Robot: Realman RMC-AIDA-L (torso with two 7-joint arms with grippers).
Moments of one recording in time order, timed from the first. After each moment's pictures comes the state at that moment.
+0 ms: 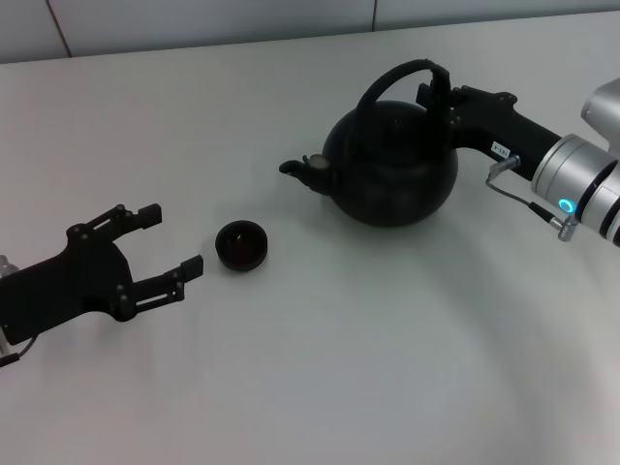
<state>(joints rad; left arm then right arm) -0.37 -2.06 0.91 0.46 1.64 1.45 -0.94 0.43 2.08 -1.35 -0.40 -0.74 -0.90 0.89</state>
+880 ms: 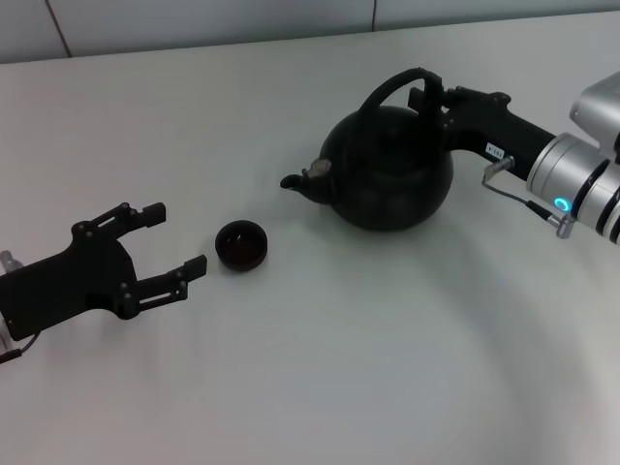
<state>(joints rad) -0.39 -2.06 0.90 0.46 1.66 1.45 -0.94 0.43 2.08 -1.35 -0.42 -0.78 -0.88 0.88</state>
